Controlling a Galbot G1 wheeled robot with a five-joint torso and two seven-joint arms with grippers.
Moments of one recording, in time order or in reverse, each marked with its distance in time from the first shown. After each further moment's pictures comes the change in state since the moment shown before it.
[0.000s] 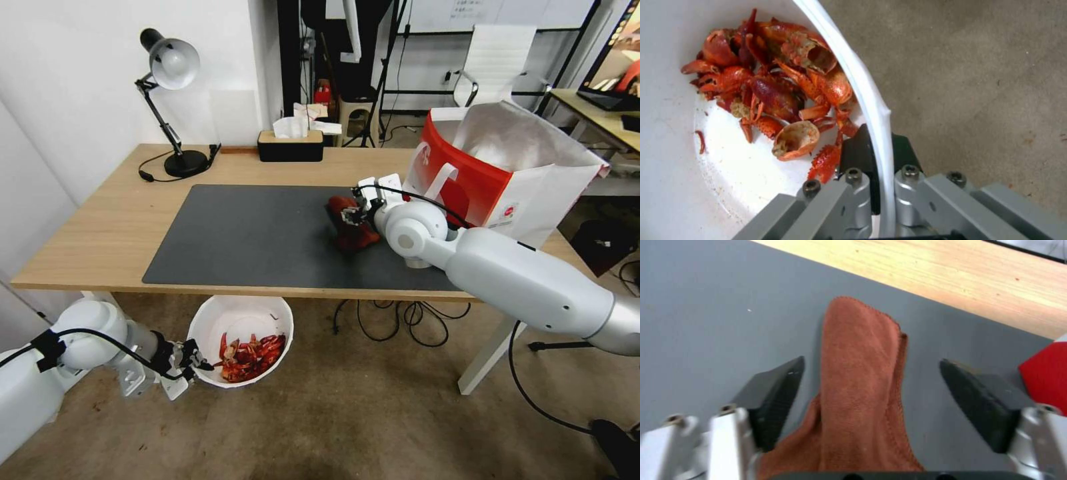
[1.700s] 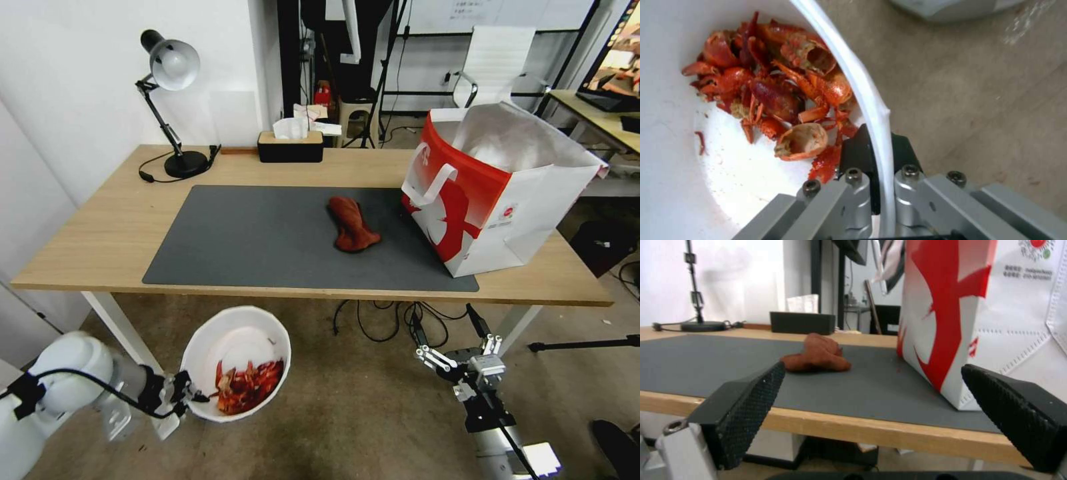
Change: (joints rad) left arm 0.391 -0.098 -0.300 -0.065 0.050 -0.079 -0.006; right arm -1.742 0.288 1.122 0.405 -1.176 0.931 -0.521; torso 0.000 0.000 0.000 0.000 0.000
